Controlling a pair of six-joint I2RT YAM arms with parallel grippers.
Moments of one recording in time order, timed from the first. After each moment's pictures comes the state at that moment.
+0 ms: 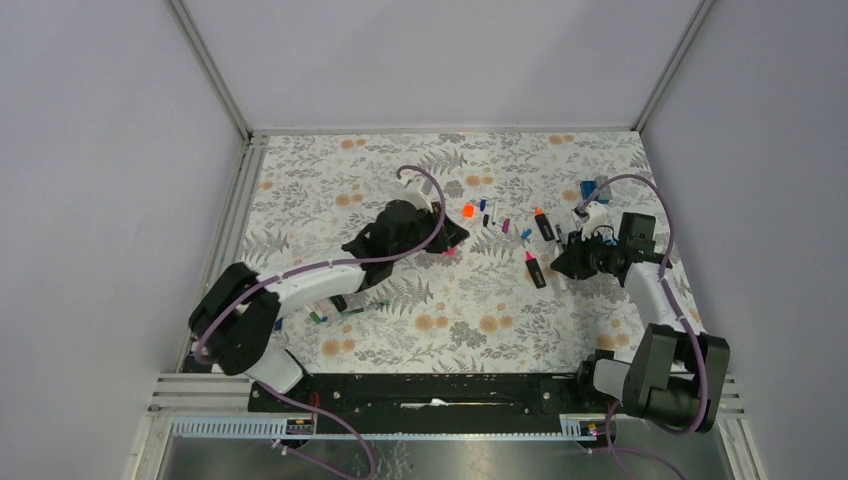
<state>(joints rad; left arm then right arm) -0.75 1.48 0.87 0.37 0.12 -0.74 -0.23 1.19 0.65 -0.42 -0.78 -0.38</state>
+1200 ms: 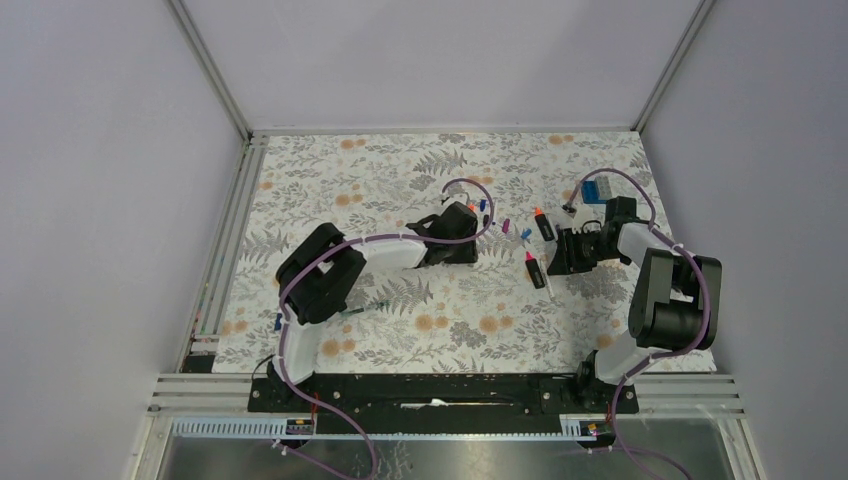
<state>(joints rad) -0.84 2.03 1.30 -0.11 -0.11 -0.74 -0.20 1.61 0.86 -0.59 -0.65 -0.40</state>
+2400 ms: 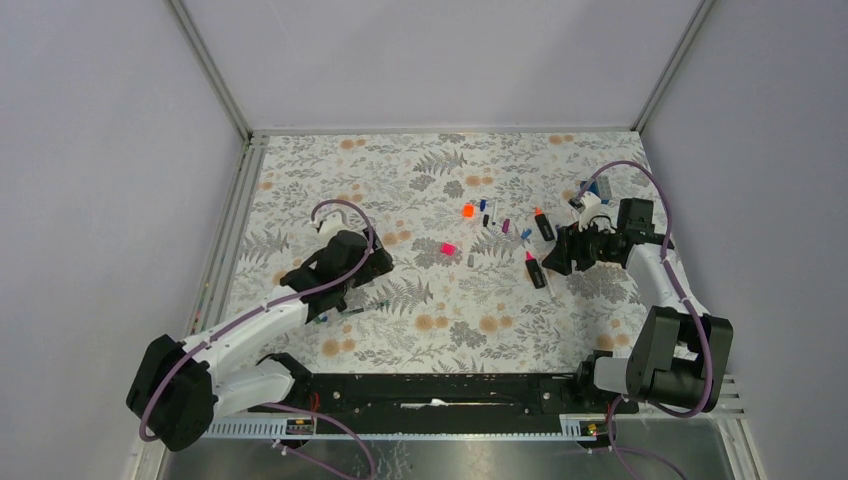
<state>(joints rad) -0.63 1.08 0.61 -0.23 -0.32 -0.86 -0.21 1.30 0.79 -0.58 -0.81 -0.49</state>
